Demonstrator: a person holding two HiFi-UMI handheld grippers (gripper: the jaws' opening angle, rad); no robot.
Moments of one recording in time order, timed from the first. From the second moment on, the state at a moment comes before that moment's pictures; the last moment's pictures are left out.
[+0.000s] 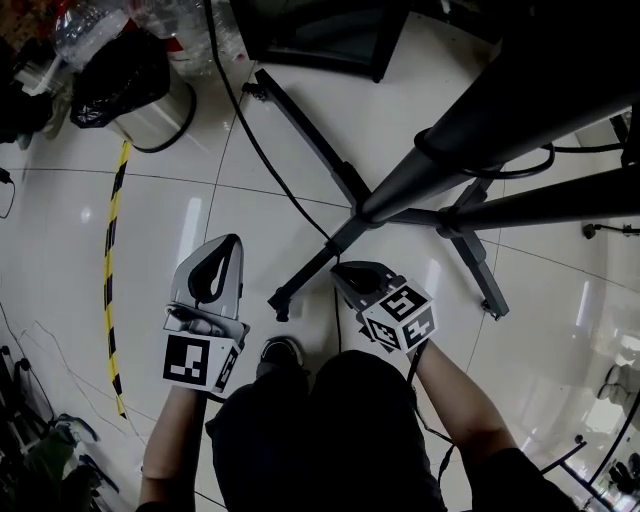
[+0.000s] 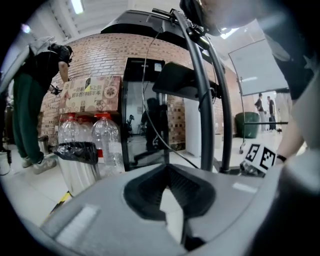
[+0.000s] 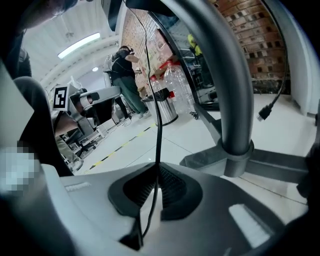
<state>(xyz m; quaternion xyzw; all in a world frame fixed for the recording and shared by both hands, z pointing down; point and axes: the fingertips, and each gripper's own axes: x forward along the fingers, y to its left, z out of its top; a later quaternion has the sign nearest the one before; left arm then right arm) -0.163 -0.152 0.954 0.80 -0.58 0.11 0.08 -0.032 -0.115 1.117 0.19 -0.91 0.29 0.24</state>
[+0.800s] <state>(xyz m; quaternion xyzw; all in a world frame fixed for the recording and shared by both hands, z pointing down) -0.136 -0.129 0.714 0.79 -0.60 0.12 0.10 -0.027 -0.102 0.845 0.20 -0.92 0.27 0.19</state>
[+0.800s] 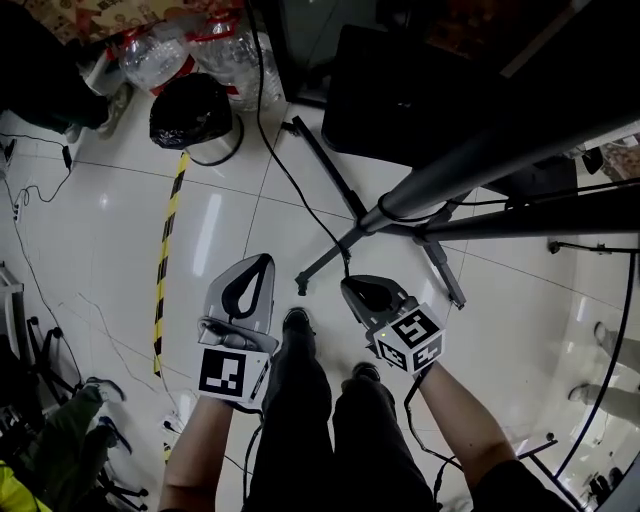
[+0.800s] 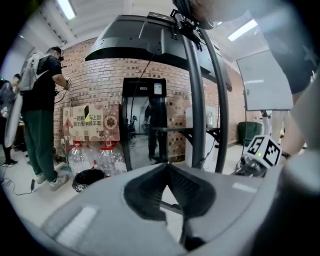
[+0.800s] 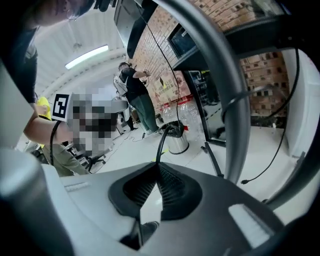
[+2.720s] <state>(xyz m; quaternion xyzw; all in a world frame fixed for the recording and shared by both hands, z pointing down) -0.045 -0.176 0.195 0.90 -0.43 -0.03 0.01 -0.005 -0.170 0.108 0.31 -0.93 -0.17 -0.02</state>
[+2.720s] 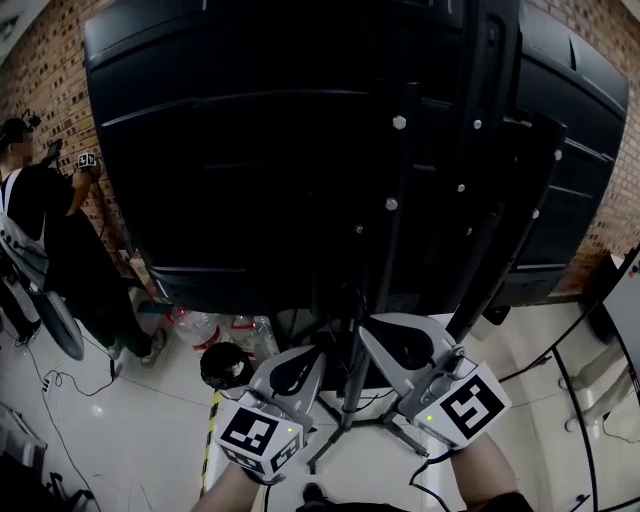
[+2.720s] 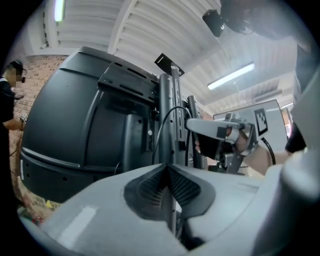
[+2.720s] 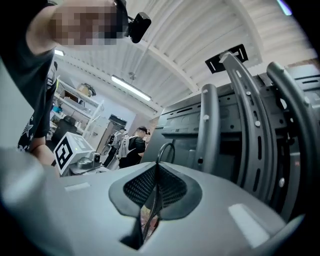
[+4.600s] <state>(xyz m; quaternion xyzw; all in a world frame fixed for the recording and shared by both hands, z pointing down) -0.016 -0.264 0.002 0.89 -0.44 -0.05 -0.14 0.071 -0.277 -0.115 0.43 -0.88 -0.19 0.02</state>
